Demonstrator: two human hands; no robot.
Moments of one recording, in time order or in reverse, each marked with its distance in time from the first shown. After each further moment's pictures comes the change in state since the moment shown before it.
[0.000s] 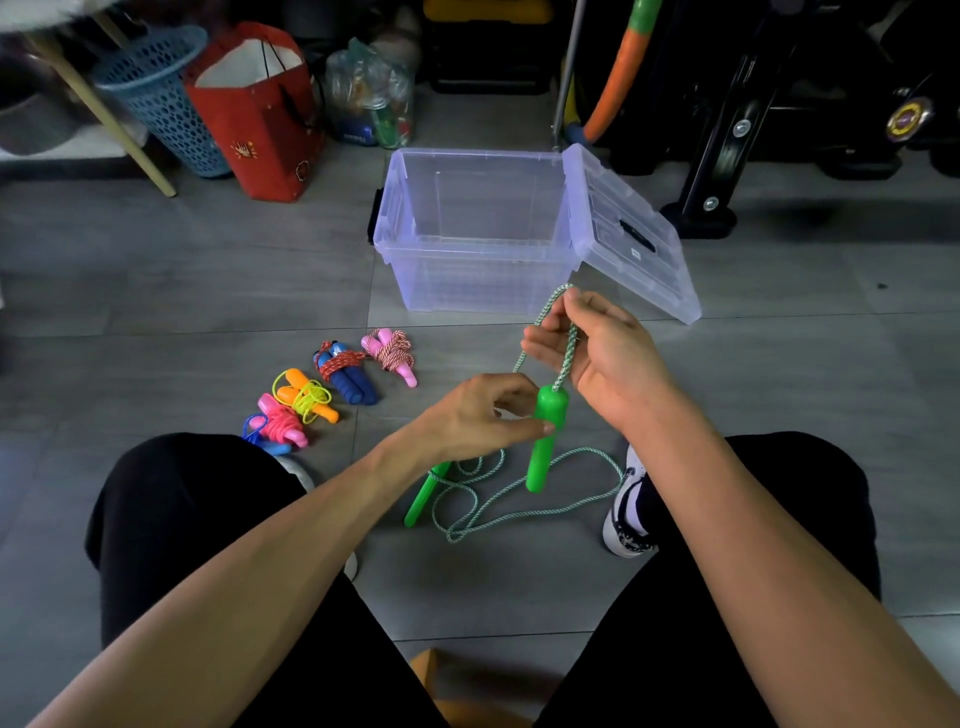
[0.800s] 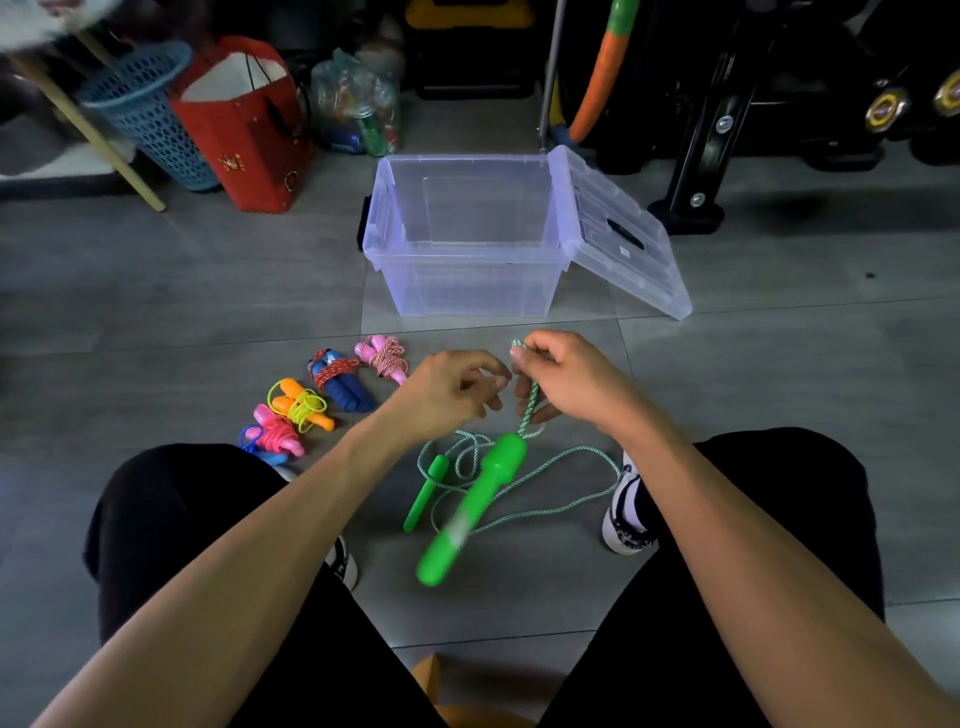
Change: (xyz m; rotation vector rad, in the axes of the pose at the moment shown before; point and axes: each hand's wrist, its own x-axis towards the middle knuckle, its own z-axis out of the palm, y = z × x) left_hand -0.002 0.009 -0.027 0.184 0.129 0.019; right_hand 0.002 0.020 -0.016 -0.979 -0.147 -0.035
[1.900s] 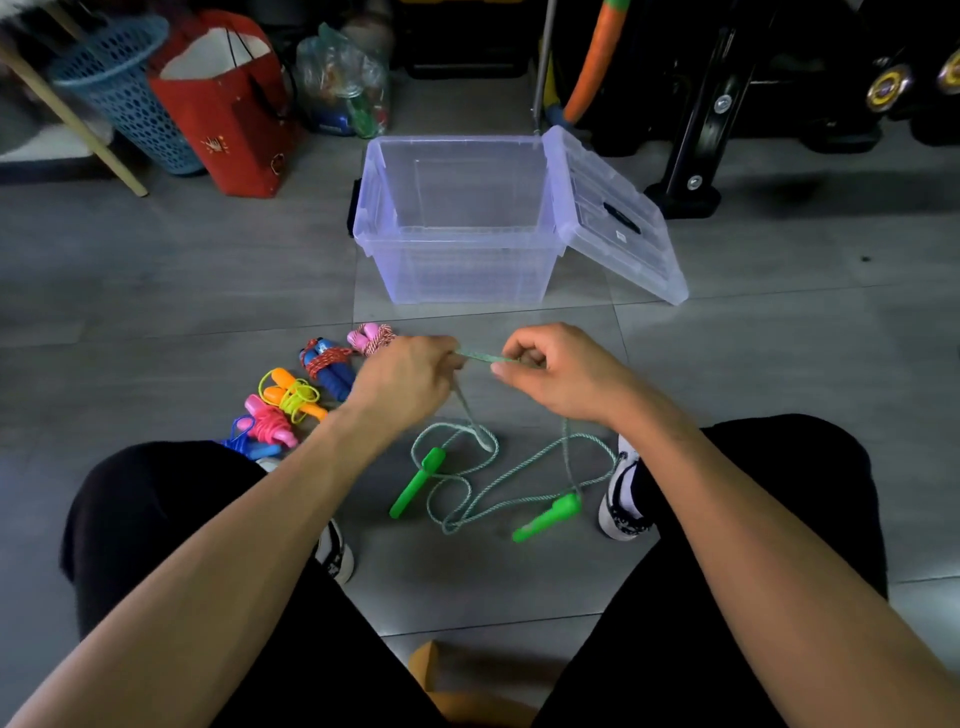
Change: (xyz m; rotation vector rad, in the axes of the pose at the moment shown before) left_hand 0.001 -0.017 -0.016 0.535 0.149 -0.072; right_hand -0.006 -0.003 -0.005 -0.355 -0.039 -0.225
